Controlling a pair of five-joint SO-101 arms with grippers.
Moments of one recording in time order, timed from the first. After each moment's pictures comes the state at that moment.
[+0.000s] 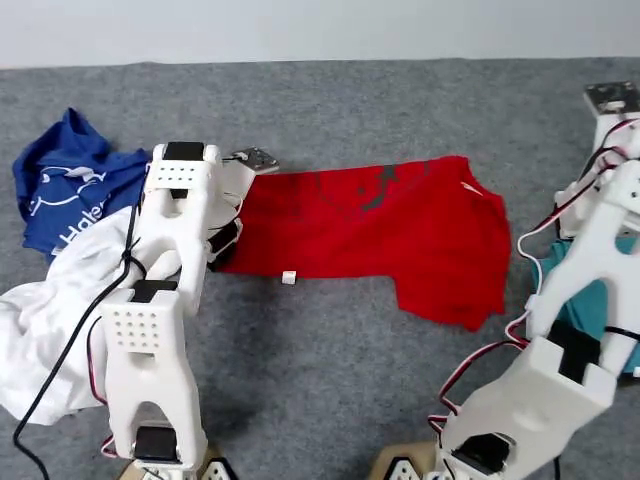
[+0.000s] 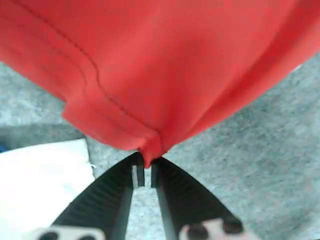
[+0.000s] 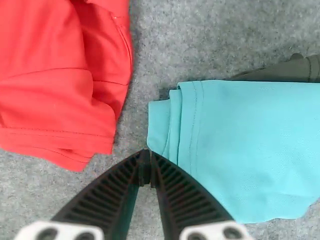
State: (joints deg) left arm -1.4 42.2 -24.7 98.9 -30.3; right arm 26.7 18.4 -34.0 100.5 30.9
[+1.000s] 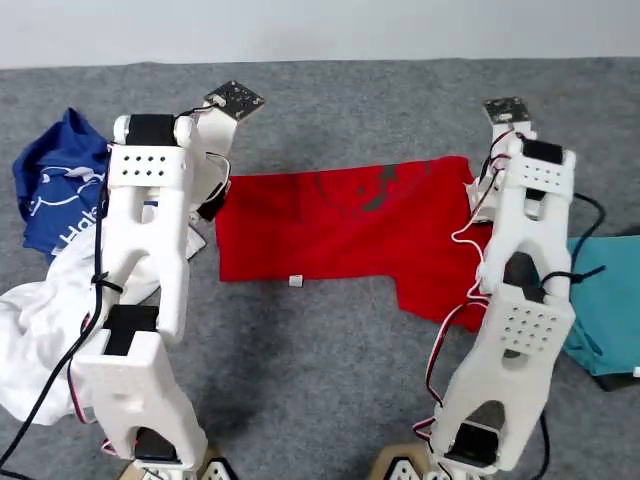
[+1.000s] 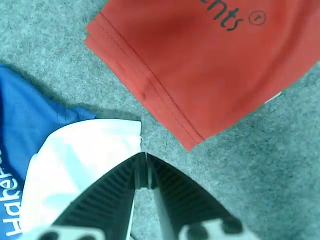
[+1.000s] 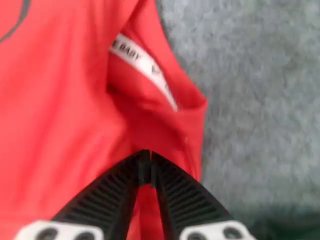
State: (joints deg) left arm -1.5 22.2 -24.7 98.9 -25.0; right arm 12.9 43.9 -33.2 73.5 19.8
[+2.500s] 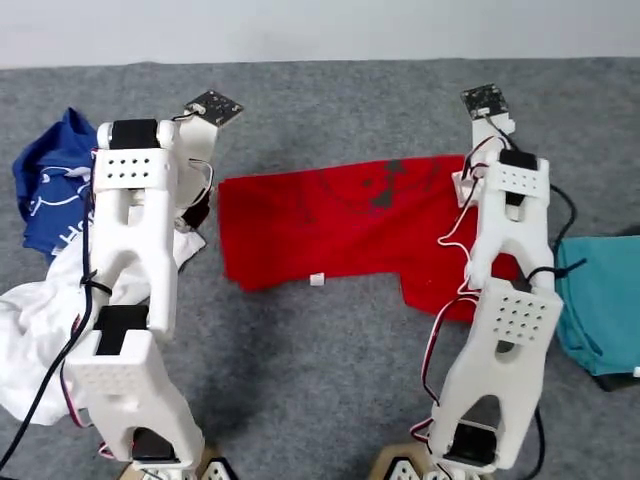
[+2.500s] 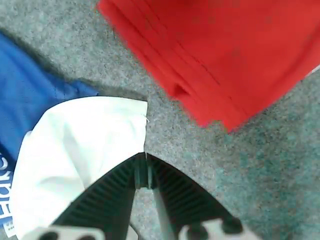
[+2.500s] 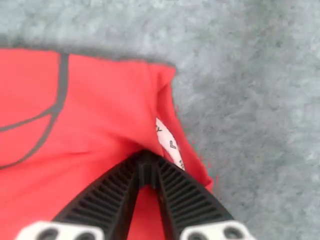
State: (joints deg) left arm -5.3 22.1 -21.2 98.9 -24.8; right arm 10.5 49.6 -33.3 54.5 23.8
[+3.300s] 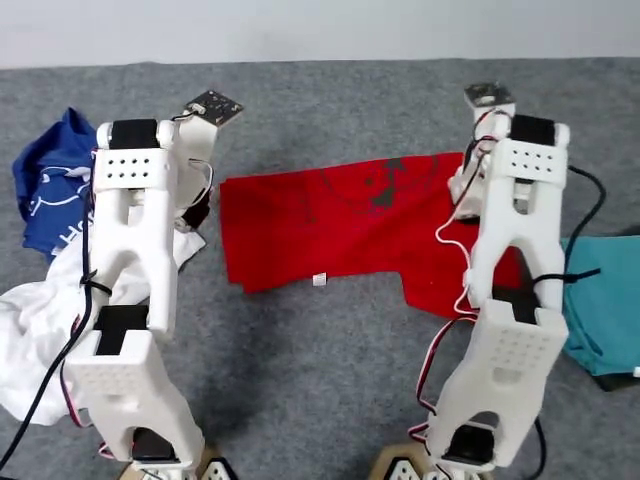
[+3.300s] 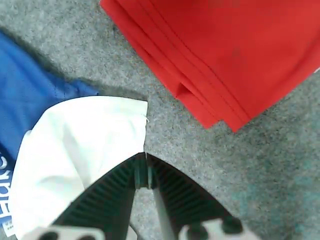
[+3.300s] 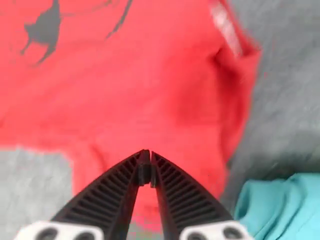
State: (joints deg) left arm -5.3 22.1 -21.2 98.9 -24.6; right arm 6.8 32.3 -33.3 93.9 17.4
